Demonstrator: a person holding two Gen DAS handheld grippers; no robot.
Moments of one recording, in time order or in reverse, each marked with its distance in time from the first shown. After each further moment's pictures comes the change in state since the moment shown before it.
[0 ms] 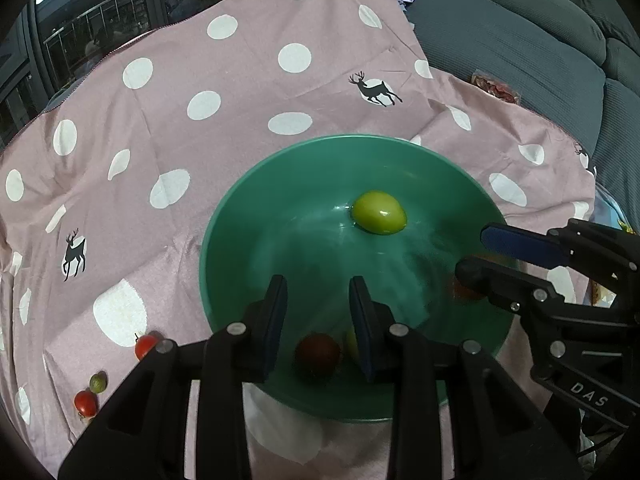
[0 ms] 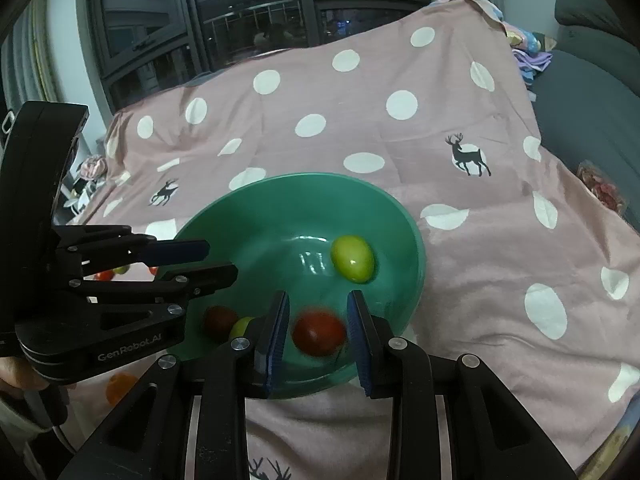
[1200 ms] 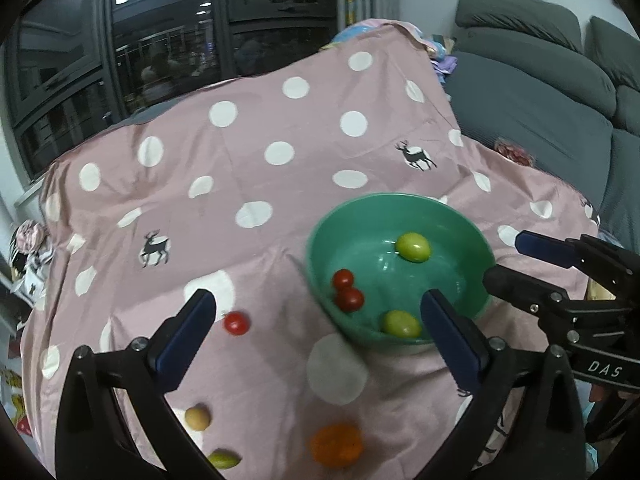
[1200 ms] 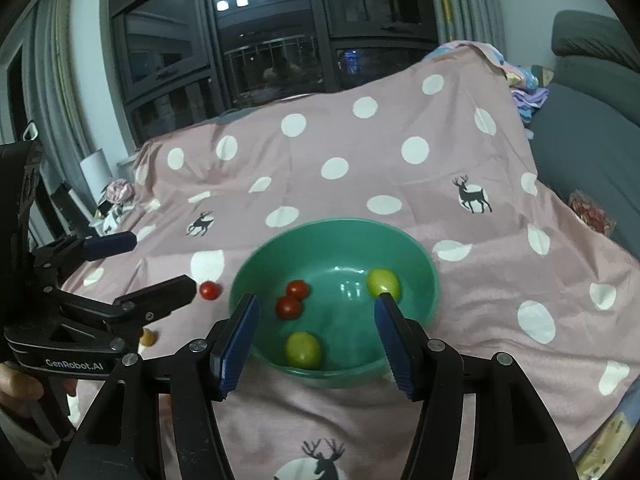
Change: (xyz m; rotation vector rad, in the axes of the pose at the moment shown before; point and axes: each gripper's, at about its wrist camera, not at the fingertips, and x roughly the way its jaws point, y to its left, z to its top) left arm -0.105 0.030 -0.040 -0.120 -0.216 0.141; right arm -0.060 0.037 0.002 -0.019 -0.126 0.034
